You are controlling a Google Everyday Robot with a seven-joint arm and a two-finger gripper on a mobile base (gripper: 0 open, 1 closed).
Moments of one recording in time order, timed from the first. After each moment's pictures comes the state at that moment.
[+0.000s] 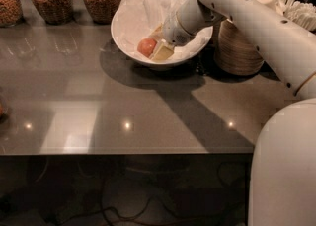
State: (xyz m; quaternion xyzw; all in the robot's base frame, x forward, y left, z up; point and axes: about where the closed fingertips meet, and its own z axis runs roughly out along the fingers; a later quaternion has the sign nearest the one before) arm 0.711 -0.001 0.853 -0.69 0.63 0.12 0.34
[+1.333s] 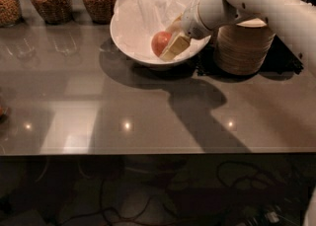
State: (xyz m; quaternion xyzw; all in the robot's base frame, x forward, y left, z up) arm 0.714 -0.051 0.902 -0.60 0.68 0.07 0.42
